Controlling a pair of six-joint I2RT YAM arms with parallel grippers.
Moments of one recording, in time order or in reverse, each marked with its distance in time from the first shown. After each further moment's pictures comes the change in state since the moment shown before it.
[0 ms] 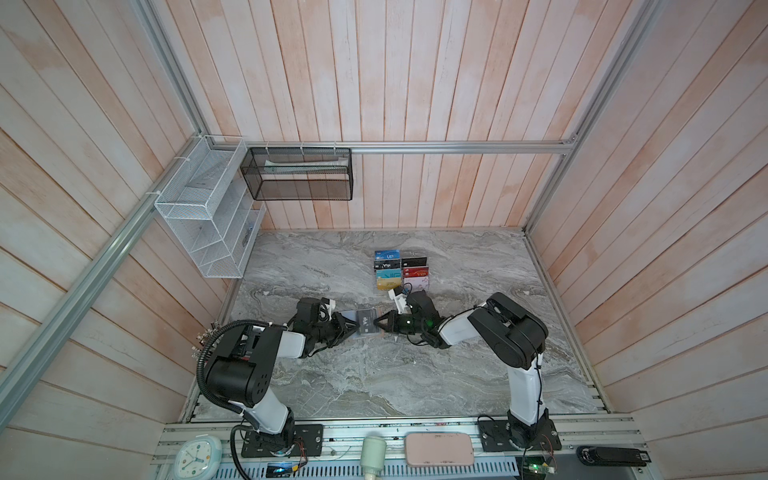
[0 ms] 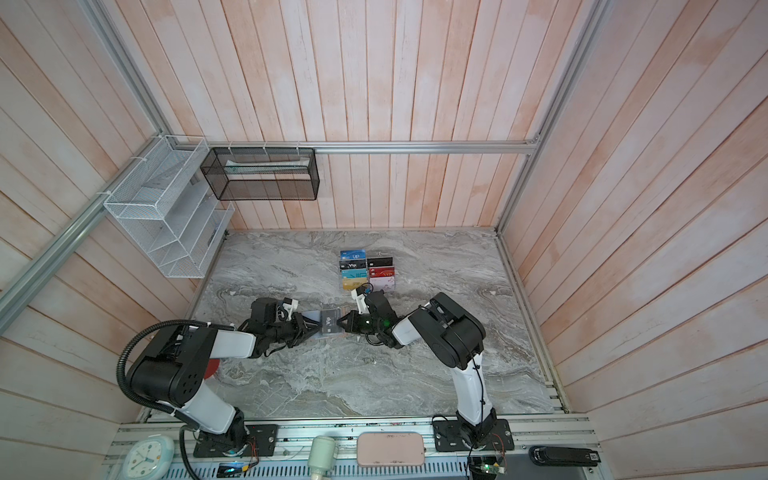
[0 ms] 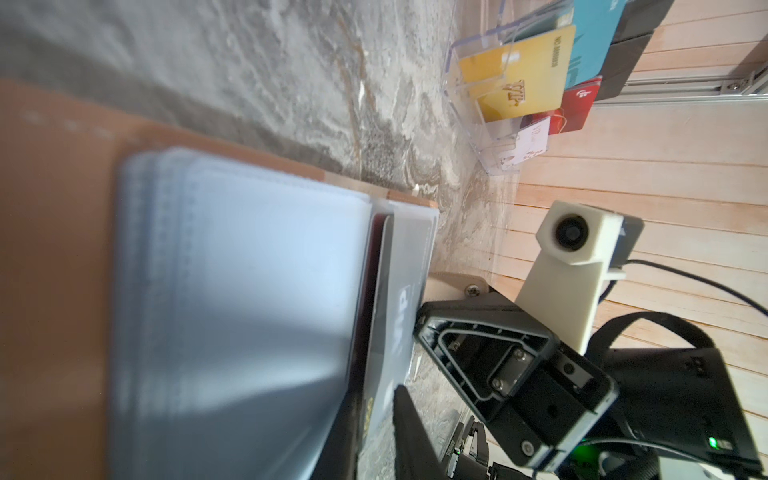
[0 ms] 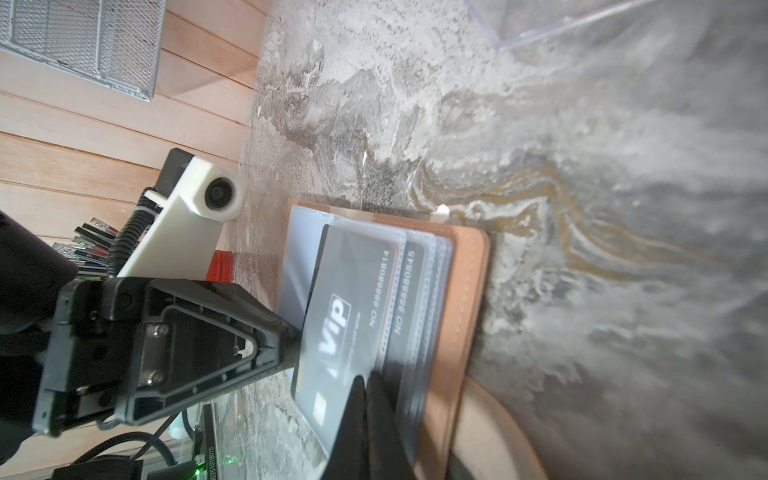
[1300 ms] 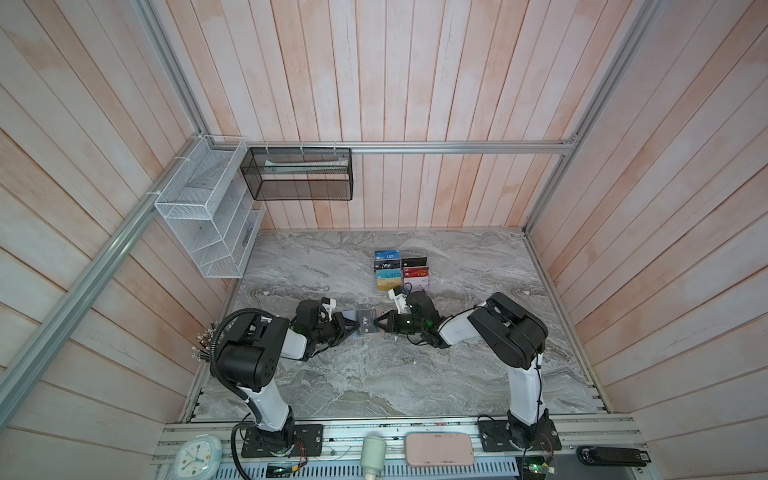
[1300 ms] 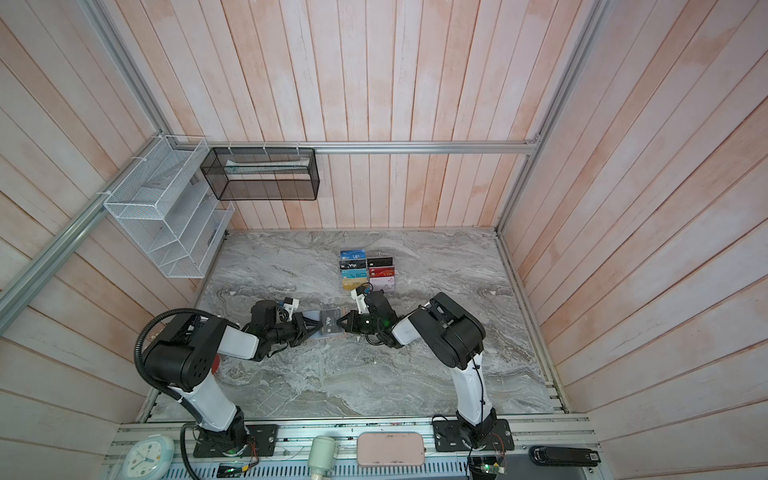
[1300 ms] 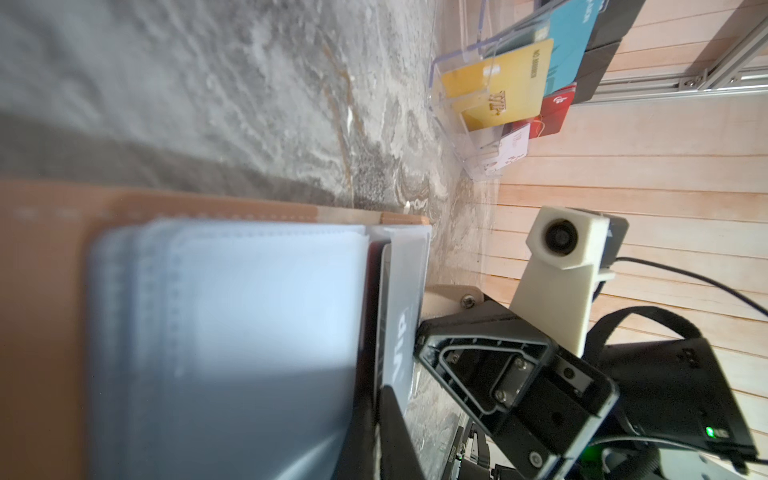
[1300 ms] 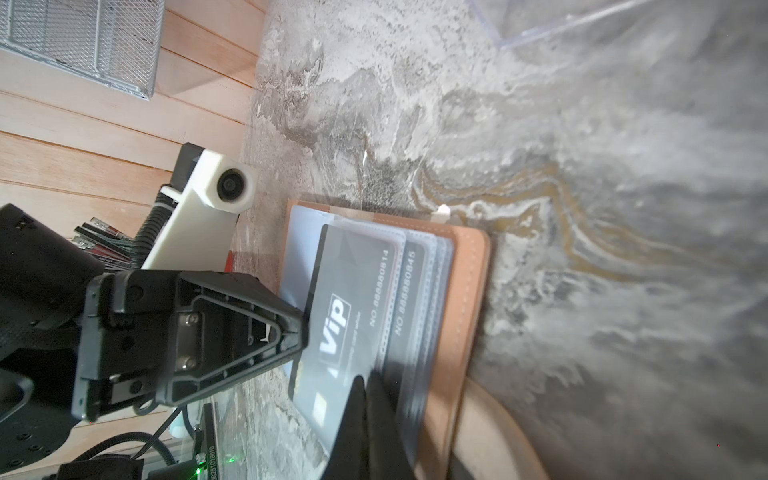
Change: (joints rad) left arm 0.008 0.107 -0.037 0.238 0.037 -0.026; right arm 0.000 0.001 0.005 -0.006 -0.003 0.000
